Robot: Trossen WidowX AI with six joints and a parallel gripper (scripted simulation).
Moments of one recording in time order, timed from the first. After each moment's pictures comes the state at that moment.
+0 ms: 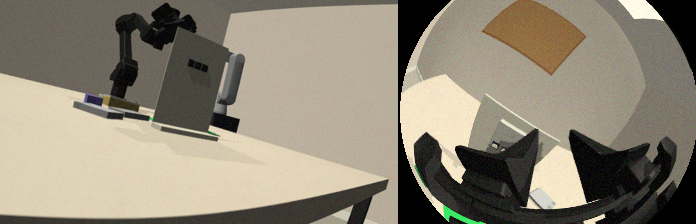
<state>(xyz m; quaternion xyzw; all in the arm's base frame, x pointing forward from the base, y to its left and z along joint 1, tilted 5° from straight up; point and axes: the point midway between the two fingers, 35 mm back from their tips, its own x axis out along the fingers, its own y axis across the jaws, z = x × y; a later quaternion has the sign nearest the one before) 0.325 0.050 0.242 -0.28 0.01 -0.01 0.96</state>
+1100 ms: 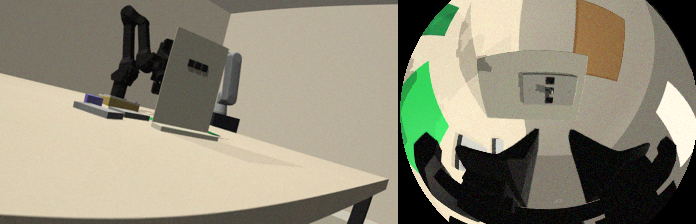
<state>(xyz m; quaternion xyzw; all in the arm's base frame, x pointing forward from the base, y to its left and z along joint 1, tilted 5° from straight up) 0.256 0.078 0.131 -0.68 0.09 -0.04 0.73</state>
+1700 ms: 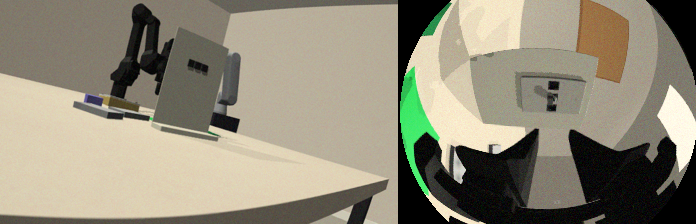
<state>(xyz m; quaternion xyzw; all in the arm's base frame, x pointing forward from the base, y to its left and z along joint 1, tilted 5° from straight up) 0.291 0.080 0.126 -0.69 0.09 -0.04 0.72</state>
